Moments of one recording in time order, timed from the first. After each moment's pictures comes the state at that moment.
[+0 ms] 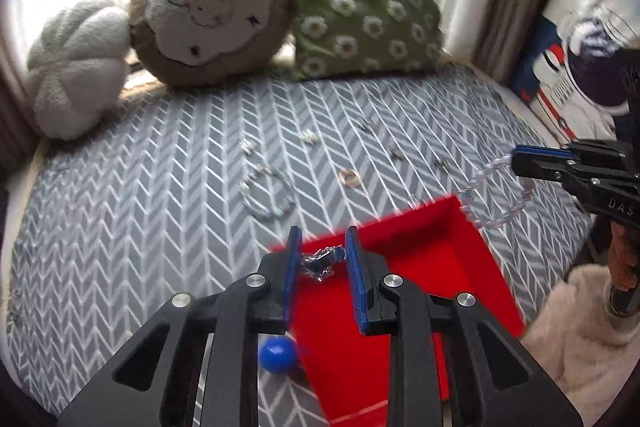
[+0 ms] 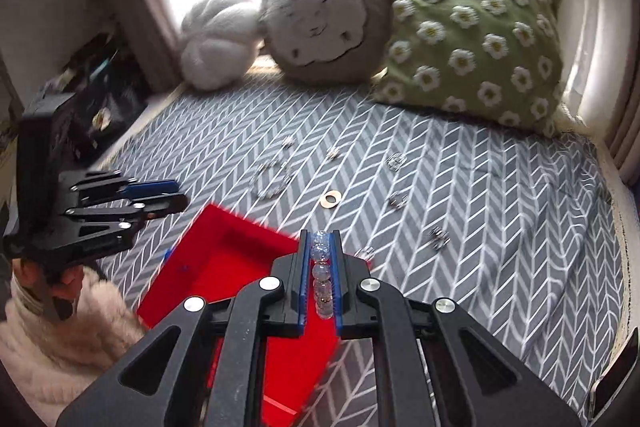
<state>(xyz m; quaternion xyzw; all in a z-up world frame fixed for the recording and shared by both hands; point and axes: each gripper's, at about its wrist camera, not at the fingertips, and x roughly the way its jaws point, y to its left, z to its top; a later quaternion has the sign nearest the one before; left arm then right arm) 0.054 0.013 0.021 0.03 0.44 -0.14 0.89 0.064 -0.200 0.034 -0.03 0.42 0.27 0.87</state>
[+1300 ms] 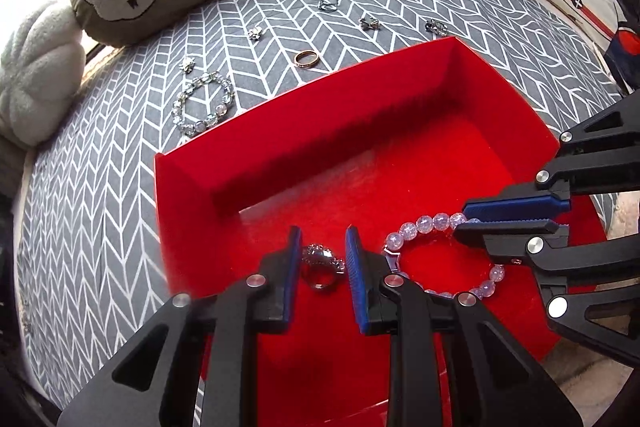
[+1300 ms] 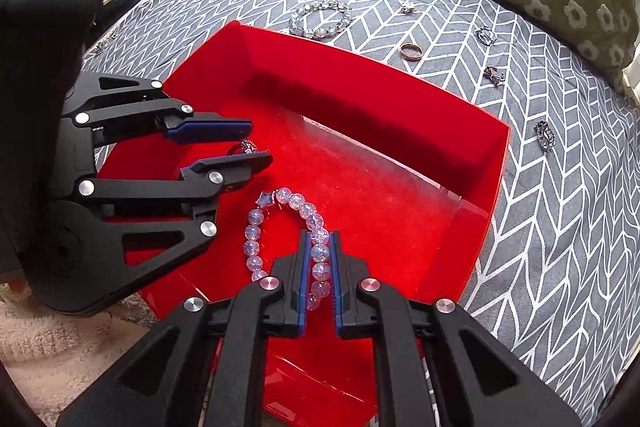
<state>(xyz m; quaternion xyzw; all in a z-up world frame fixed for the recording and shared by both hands) 0.047 -0.041 -0.072 0.15 0.51 -0.12 0.84 0.045 -0.139 -0.076 -0.12 0.54 0.29 0.78</state>
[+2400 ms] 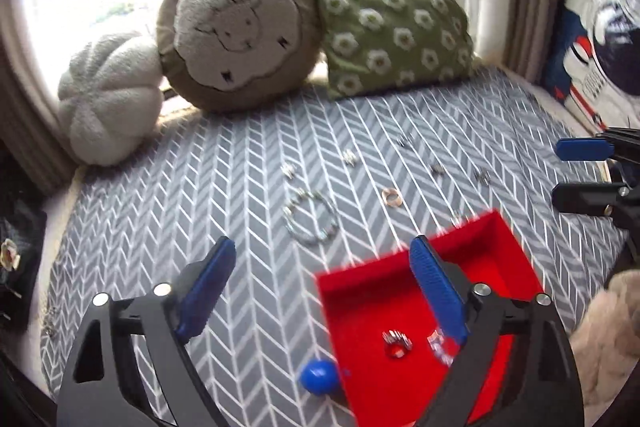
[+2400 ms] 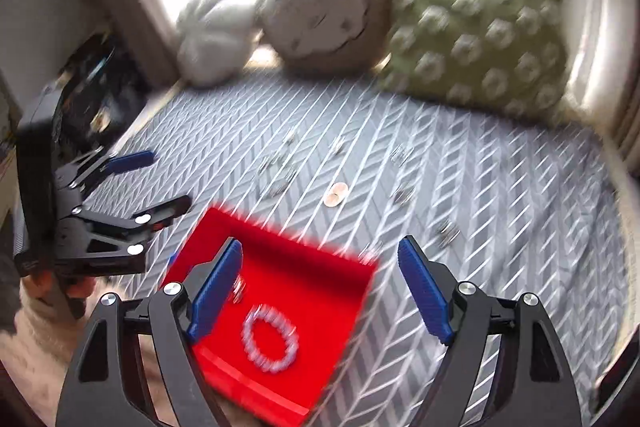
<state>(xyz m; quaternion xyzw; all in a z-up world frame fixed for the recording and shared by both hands) 0.072 0.020 0.039 0.07 0.40 -0.06 0.91 0.087 -0.200 0.049 -0.01 0.43 0.25 0.87</state>
